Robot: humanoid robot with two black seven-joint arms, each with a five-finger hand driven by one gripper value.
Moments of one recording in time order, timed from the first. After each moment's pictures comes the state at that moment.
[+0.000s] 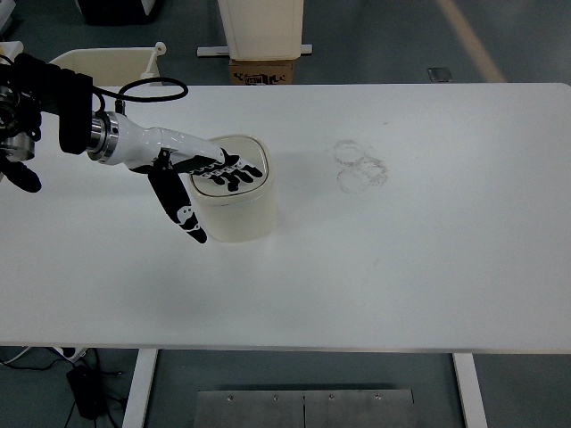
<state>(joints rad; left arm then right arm) -1.32 0.75 -0.21 -1.46 0.71 -0.61 0.29 0.00 0.00 0.31 0.22 -0.17 0.03 0.06</state>
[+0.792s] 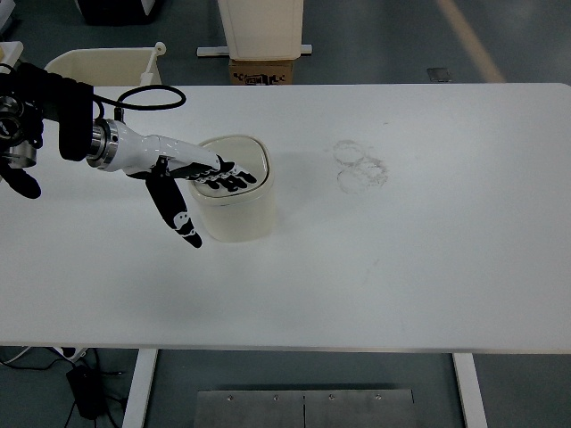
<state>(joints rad) -1.29 0.75 -0.21 -1.46 0.75 -0.61 0.29 0.00 0.00 0.31 0.22 -0.17 0.03 0.06</state>
